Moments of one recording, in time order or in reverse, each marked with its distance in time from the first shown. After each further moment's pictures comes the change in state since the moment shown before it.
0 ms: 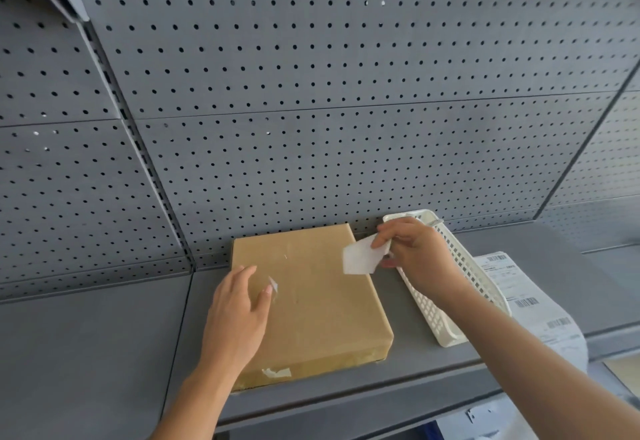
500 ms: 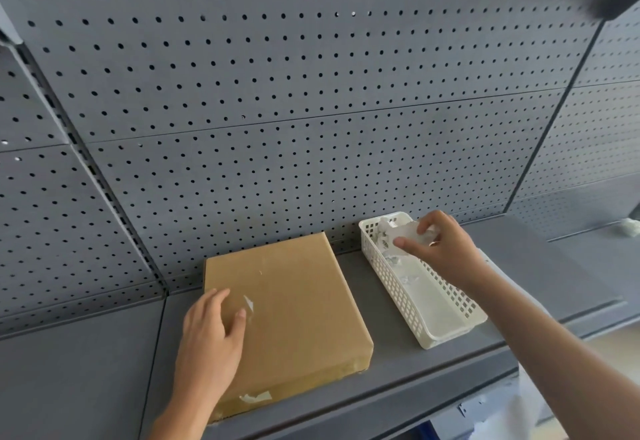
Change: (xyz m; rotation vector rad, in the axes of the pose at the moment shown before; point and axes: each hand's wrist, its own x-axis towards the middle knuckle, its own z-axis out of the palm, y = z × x) left_hand 0.004 -0.004 0.007 0.079 0.023 -0.010; right_hand 0.011 0.037 -0.078 -0.387 0.170 0.141
